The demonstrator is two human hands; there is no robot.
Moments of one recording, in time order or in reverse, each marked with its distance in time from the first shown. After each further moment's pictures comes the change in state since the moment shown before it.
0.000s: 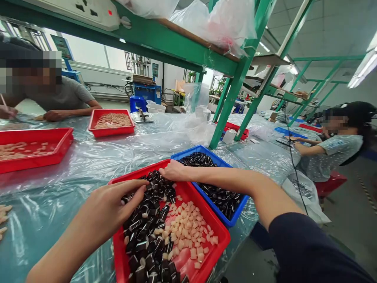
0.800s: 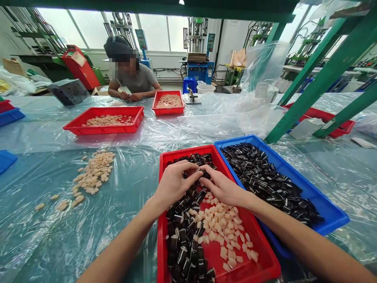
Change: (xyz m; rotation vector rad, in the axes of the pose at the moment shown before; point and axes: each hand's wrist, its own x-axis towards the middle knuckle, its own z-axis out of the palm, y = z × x) left_hand 0.004 0.011 0.063 -0.319 0.044 -0.225; right_hand -0.069 -0.054 0.022 1.447 0.470 -0.130
